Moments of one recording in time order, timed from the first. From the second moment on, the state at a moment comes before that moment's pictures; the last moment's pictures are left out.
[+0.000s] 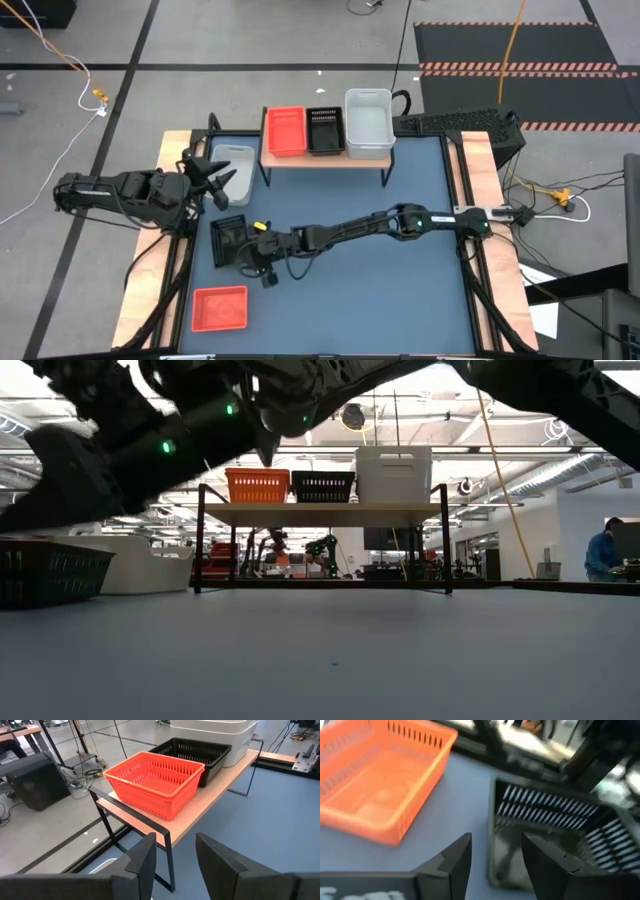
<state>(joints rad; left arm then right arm) -0.11 0.54 0.70 -0.65 -0.76 -0.28 0.15 2.58 2.15 -0.02 -0.06 -0.23</state>
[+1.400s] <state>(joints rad) -0.11 0.54 0.70 -0.65 -0.76 -0.32 0.00 1.80 2.09 -0.97 0.37 -0.48</state>
